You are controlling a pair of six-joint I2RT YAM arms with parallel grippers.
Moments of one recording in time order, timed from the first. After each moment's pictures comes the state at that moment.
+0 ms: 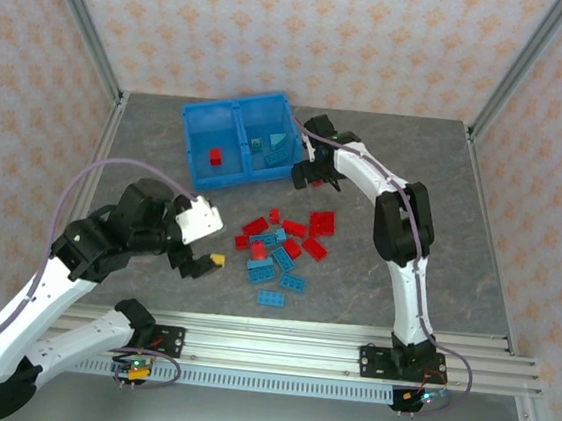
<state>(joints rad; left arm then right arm) -0.56 0.77 1.05 -1.04 0.23 0.45 0.47 2.25 1.91 -0.87 0.07 0.05</state>
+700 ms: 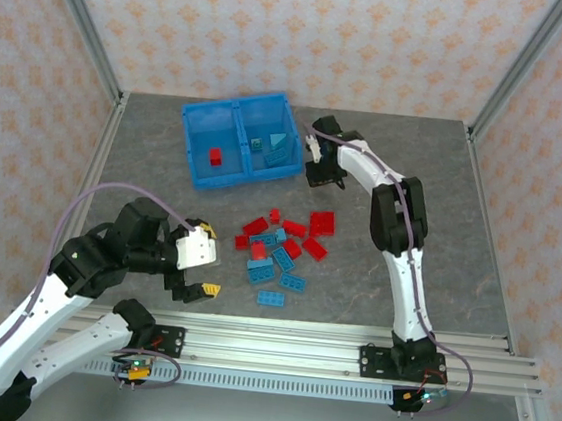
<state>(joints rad) -0.56 0.66 0.90 -1.02 0.43 0.59 0.41 2.35 1.96 -0.88 -0.03 -0.02</state>
